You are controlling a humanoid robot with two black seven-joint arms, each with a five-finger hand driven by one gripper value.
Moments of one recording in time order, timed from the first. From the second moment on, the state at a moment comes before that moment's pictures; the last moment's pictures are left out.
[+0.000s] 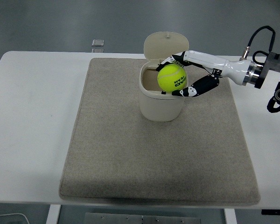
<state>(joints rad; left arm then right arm) 0.03 0.00 -0.13 -0.11 0.09 -0.10 -0.01 0.92 -0.48 0.65 1.18 -1.37 0.38 0.45</state>
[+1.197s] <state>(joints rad) 0.03 0.00 -0.13 -0.11 0.09 -0.10 -0.01 0.92 -0.52 0.66 1.14 -1.12 0.43 0.38</state>
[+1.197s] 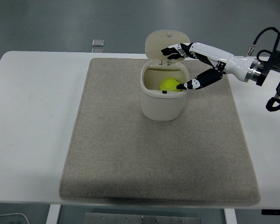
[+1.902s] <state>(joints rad) 0.03 0.00 -0.13 -0.11 0.09 -0.10 -0.01 0.85 -0.62 0.66 0.92 -0.70 0.61 0.36</state>
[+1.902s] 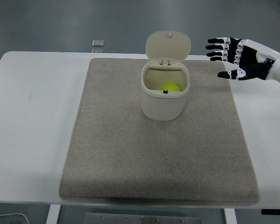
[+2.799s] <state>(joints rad) 0.03 0.00 -0.13 -0.11 0.09 -0.10 -0.01 0.83 -0.50 0.65 0.78 0.05 0.37 0.01</state>
